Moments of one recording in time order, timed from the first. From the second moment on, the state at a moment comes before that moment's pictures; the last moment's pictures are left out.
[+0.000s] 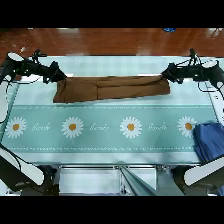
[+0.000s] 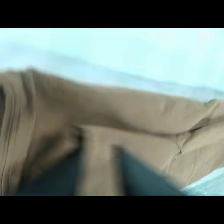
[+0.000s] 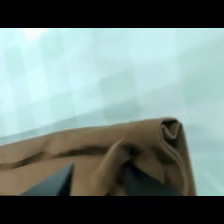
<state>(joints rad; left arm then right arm) 0.22 -1.97 1.71 0.81 -1.22 -1.45 -0.23 -1.84 1.48 -0.70 0.91 1.28</state>
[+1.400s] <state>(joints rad) 0.05 -1.14 0.95 1.10 -0.88 -1.50 -0.45 -1.89 1.39 -0.62 1.06 1.33</state>
